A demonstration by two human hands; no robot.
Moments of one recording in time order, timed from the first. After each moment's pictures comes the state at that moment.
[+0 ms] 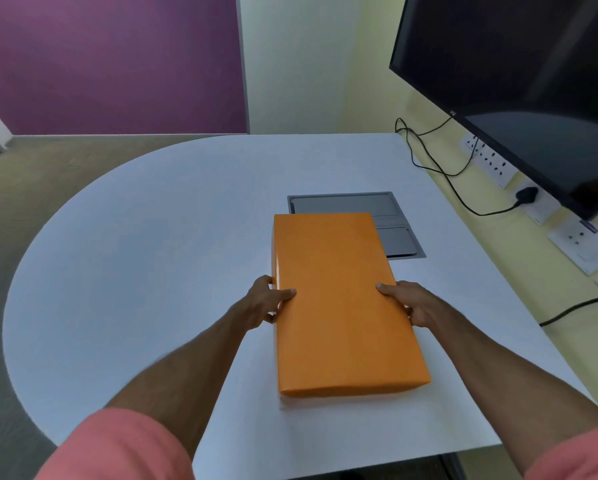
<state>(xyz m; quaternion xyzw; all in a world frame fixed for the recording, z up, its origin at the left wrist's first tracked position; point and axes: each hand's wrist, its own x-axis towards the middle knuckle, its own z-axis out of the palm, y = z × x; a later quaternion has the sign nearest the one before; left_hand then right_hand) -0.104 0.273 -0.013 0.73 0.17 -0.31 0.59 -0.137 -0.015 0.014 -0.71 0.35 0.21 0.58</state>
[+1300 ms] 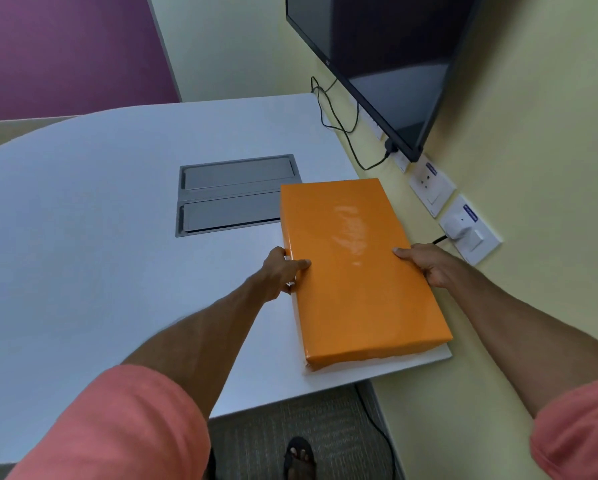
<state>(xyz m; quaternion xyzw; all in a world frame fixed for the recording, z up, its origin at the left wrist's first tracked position) -0.179 -0.070 0.004 0.74 0.14 -0.32 0.58 -0.217 -0.349 0.025 -0.71 0.38 0.17 0.57</state>
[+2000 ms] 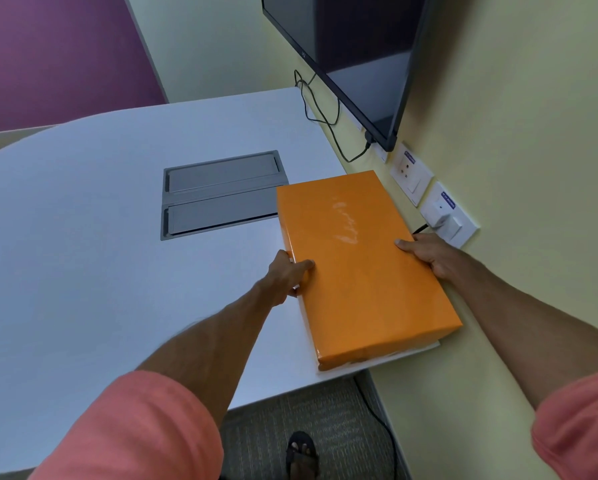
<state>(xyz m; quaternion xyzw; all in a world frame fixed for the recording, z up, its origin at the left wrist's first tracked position) -0.200 -0.116 0.001 0.75 0.13 -0.33 0.56 -0.229 -0.390 0.022 -0.75 0.36 0.14 0.54</state>
